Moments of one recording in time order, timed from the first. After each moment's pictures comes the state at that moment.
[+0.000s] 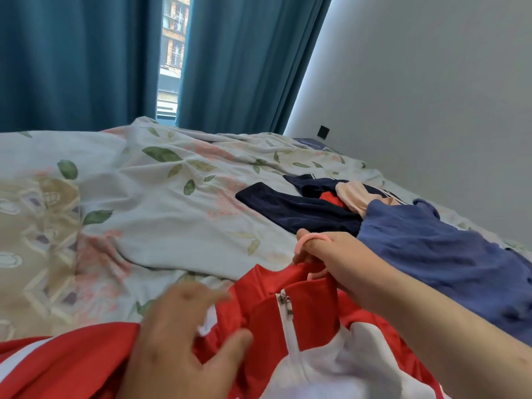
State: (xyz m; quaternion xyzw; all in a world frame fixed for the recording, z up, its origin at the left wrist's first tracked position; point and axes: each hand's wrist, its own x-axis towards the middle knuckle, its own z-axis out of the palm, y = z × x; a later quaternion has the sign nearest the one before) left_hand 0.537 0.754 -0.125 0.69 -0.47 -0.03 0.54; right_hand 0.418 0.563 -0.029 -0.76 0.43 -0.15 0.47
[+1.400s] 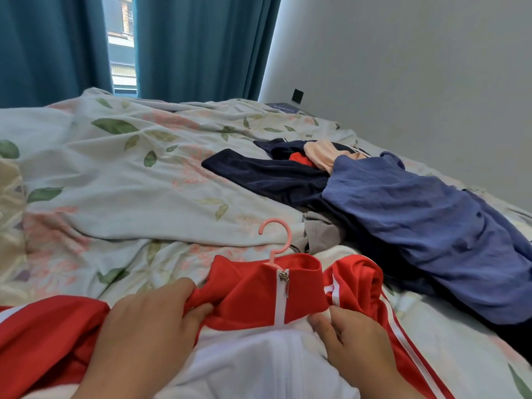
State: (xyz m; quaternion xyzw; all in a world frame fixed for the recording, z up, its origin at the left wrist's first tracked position) left_hand 0.525 0.752 -0.141 0.85 -0.48 0.01 0.20; right_hand 0.267 0.615 -0.160 -0.85 0.49 -0.17 0.09
